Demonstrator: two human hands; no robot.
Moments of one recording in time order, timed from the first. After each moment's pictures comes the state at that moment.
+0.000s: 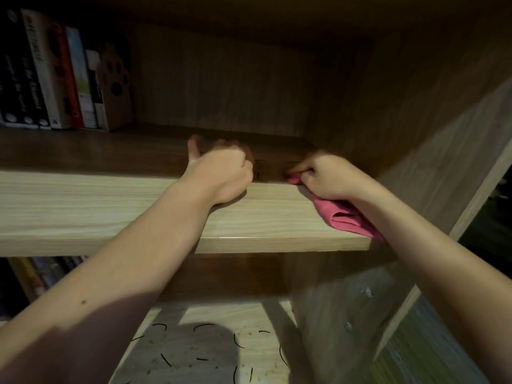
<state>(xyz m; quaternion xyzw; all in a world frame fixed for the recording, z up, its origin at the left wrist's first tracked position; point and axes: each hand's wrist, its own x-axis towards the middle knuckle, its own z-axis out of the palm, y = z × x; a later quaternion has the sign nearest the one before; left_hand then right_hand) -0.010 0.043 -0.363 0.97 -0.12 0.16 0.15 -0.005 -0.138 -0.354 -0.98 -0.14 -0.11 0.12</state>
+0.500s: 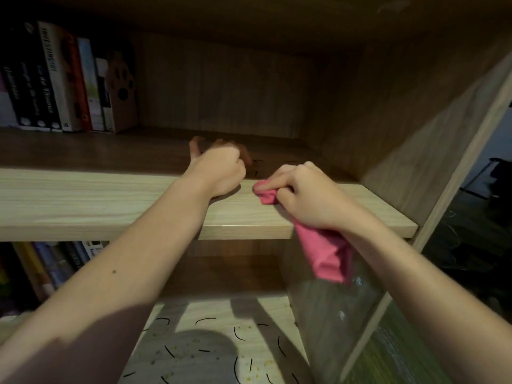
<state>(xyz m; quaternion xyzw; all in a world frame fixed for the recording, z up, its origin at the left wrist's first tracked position) -0.010 0.045 -0.365 0.96 -0.12 0.19 0.19 -0.065 -0.107 -0.365 -0.94 -0.24 -0.15 0.17</state>
